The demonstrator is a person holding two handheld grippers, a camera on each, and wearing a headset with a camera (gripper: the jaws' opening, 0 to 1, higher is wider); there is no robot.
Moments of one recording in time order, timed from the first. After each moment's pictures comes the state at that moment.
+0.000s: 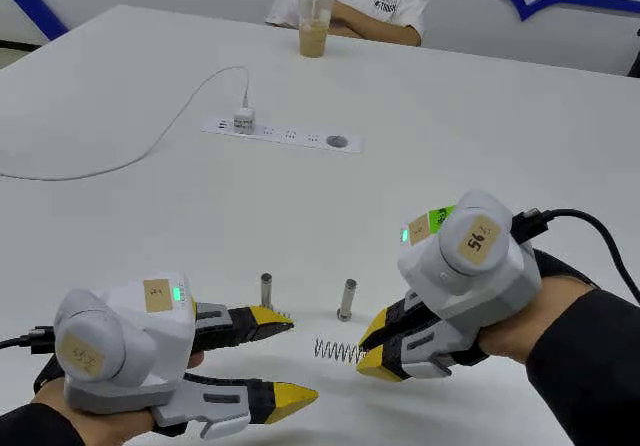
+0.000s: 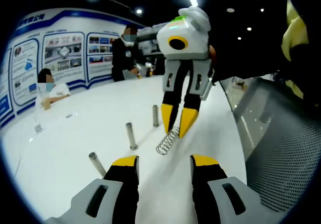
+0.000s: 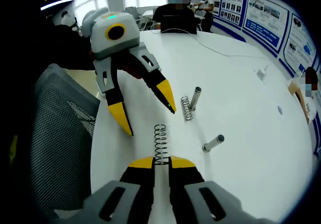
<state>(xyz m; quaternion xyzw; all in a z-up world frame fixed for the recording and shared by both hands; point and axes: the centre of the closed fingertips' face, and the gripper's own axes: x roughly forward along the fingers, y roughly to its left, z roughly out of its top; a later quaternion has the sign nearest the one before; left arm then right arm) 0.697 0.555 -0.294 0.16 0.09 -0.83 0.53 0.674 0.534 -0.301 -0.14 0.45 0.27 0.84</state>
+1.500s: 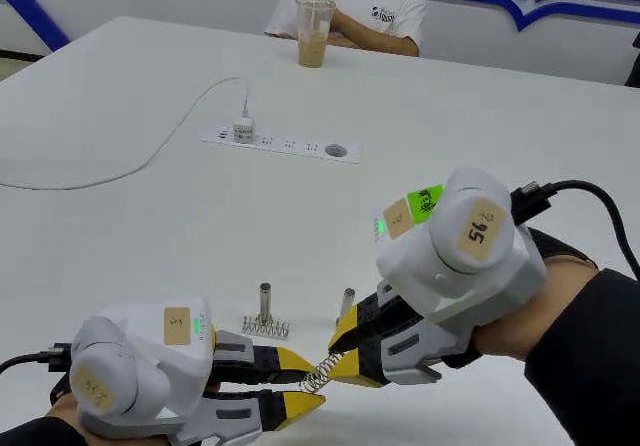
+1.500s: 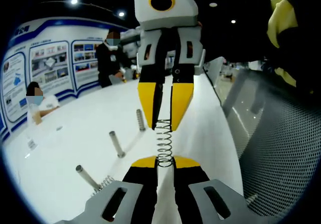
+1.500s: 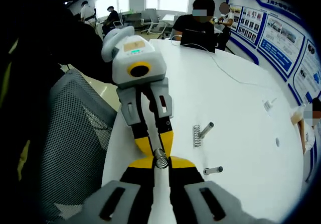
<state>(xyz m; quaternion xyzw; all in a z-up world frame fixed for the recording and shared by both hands) 0.674 0.556 -0.293 0.18 0.06 -0.85 0.49 0.683 0.572 -0.257 -0.19 0.41 0.32 0.83</state>
